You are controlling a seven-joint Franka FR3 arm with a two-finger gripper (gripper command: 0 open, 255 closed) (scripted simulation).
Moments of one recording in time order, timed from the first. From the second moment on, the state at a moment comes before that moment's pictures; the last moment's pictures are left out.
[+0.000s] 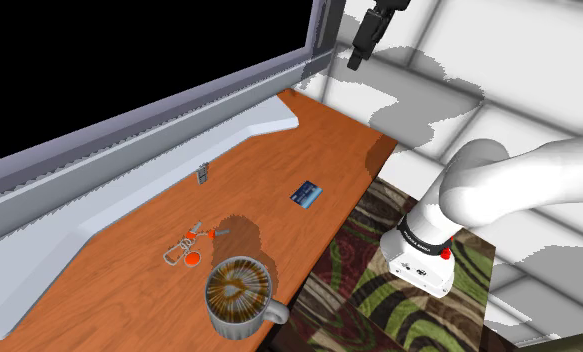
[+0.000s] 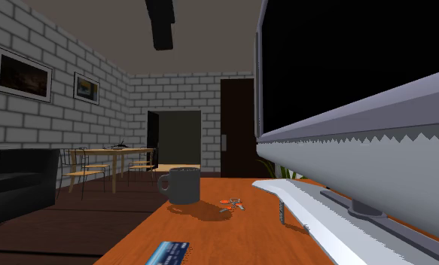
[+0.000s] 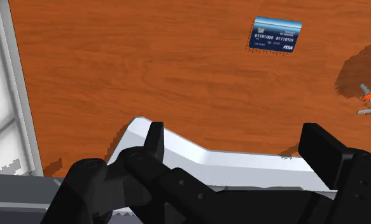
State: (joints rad) arm 0.00 -0.78 0.02 -2.30 0.09 1.62 -0.15
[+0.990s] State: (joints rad) arm 0.35 -0.88 -0.23 -2.78 0.23 2.10 -0.92
